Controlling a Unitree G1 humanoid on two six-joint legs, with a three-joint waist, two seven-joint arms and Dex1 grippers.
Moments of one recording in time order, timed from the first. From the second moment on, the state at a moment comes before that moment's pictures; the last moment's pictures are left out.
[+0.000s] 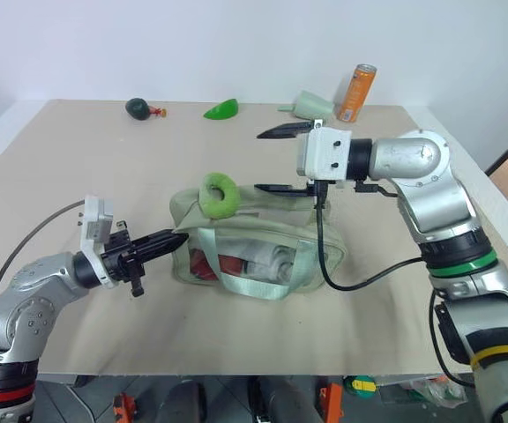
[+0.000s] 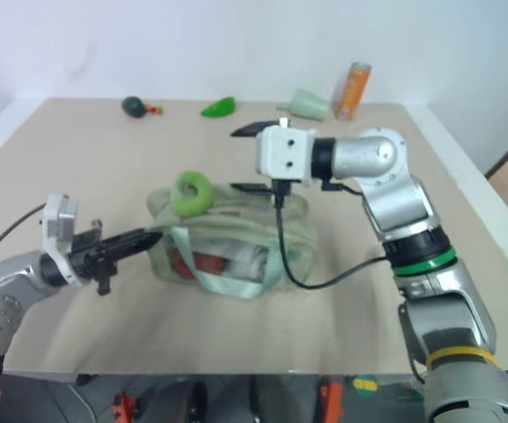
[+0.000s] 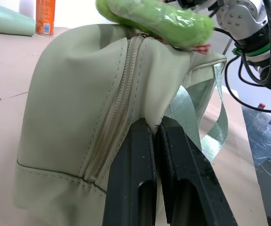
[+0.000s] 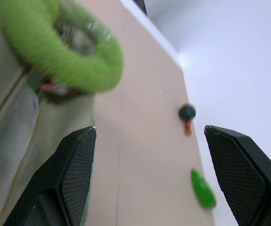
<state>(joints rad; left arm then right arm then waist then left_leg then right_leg) -0.18 0.63 0.23 -0.26 -0.84 0.57 -1.02 -1.00 -0.62 0.28 0.13 0.08 -0.14 1.07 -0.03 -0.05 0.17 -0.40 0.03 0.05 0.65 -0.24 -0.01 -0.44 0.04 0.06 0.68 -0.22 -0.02</state>
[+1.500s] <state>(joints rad) -0.15 0.61 0.23 -0.29 -0.87 0.57 -0.95 -1.00 -0.49 0.28 0.00 0.19 0.01 1.27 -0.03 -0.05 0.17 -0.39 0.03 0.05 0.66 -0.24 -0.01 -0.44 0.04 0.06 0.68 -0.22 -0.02</state>
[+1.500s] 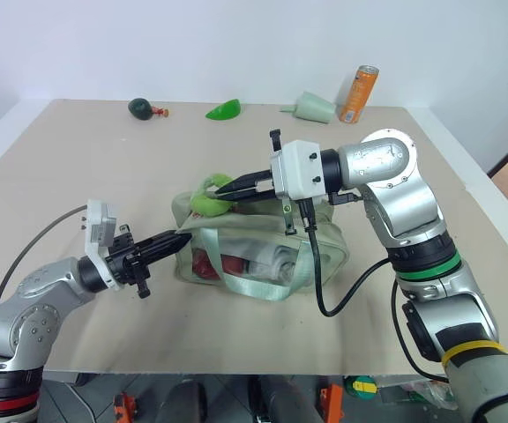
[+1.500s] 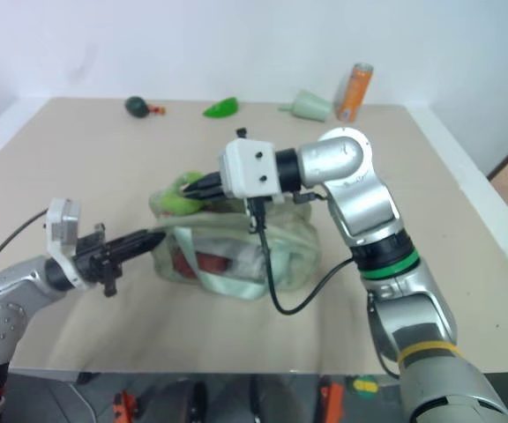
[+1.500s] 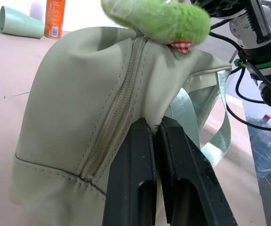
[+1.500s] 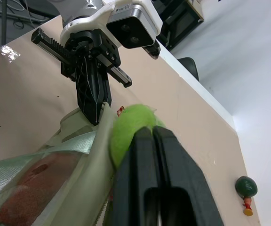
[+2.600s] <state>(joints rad) -0.14 0.58 0.23 -0.29 -0.87 0.57 -0.94 -1.05 -0.50 0.28 0.15 0.07 -0.17 1.27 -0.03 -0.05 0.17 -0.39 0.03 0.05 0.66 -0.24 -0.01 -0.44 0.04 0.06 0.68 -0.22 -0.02</state>
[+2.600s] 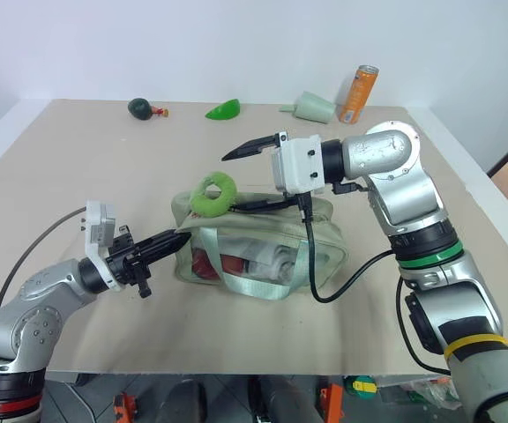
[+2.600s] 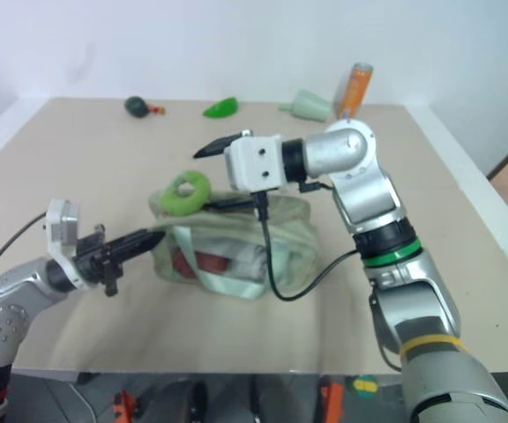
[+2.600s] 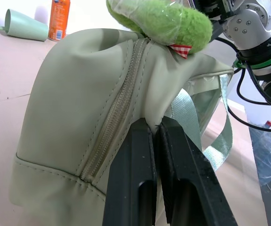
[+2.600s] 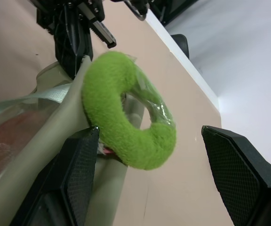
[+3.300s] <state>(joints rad) -0.13 0.58 0.24 -0.30 -0.88 0.57 -0.92 -1.08 -0.42 0.34 0.22 0.05 -0.24 1.27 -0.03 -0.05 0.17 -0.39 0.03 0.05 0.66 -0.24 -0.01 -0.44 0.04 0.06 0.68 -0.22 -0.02</state>
